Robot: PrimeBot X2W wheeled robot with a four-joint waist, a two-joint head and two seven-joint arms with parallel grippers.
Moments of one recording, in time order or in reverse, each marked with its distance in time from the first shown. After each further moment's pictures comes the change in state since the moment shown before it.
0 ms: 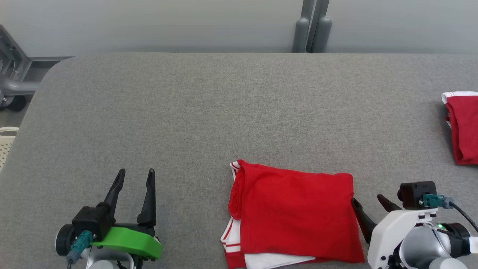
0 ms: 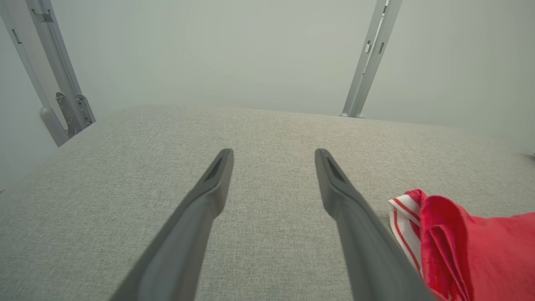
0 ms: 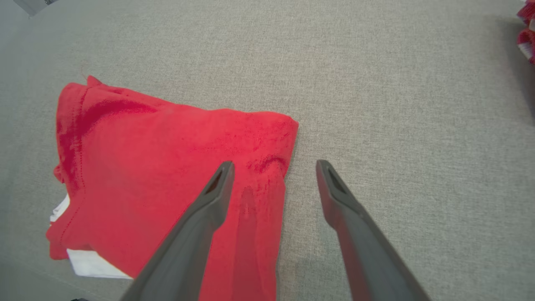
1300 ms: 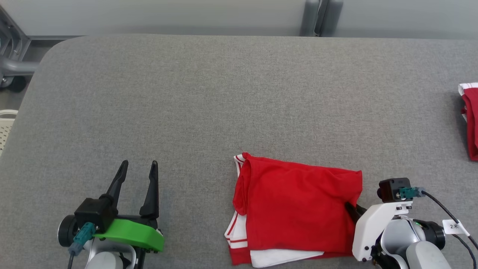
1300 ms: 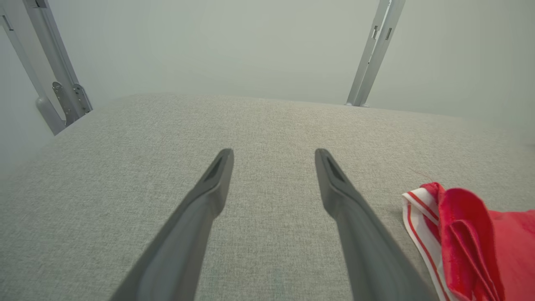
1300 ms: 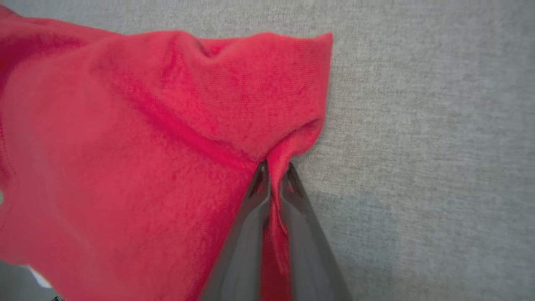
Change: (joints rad) left arm -0.038 0.006 -0.023 0.010 -0.006 0.000 0.000; right arm -0.137 0.005 0.024 0.336 0.066 0.001 -0.051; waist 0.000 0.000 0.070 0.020
